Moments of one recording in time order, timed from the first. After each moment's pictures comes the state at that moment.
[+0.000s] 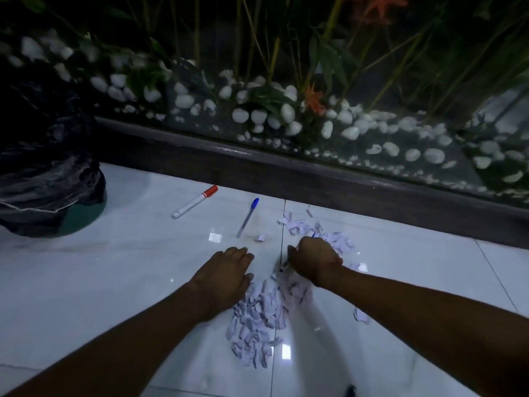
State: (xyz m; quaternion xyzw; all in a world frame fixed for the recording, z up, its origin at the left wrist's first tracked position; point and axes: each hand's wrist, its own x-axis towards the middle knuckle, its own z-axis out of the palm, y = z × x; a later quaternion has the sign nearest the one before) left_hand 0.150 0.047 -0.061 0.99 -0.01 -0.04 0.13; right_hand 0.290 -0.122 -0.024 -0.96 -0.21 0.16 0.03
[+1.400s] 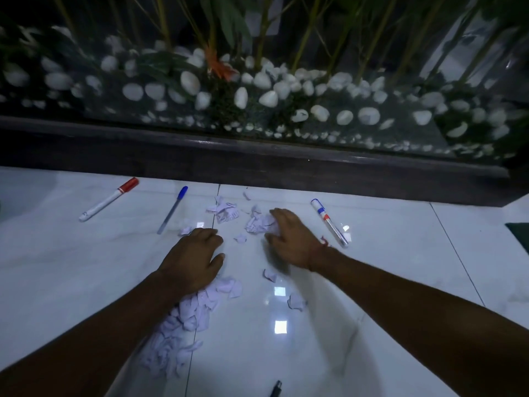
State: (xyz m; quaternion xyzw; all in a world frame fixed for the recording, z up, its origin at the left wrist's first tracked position) left_hand 0.236 -0.026 -0.077 0.99 0.03 -0.01 0.16; right_hand 0.380 -0.243 -0.068 -0.90 -0.37 0.13 0.19
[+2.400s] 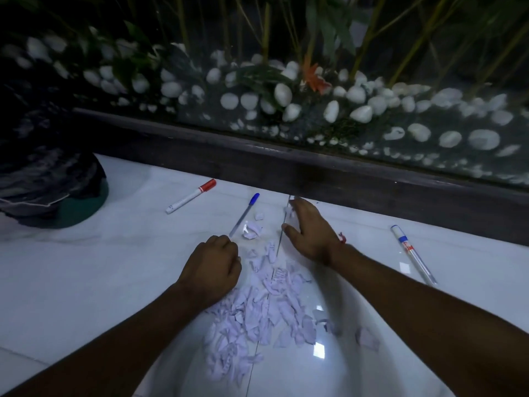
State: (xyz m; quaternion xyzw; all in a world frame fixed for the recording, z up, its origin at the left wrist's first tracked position) left_hand 0.183 0.028 -0.065 0.98 0.16 0.04 0.13; right_hand 0.387 -0.124 -0.077 -0.86 -0.43 0.10 0.26
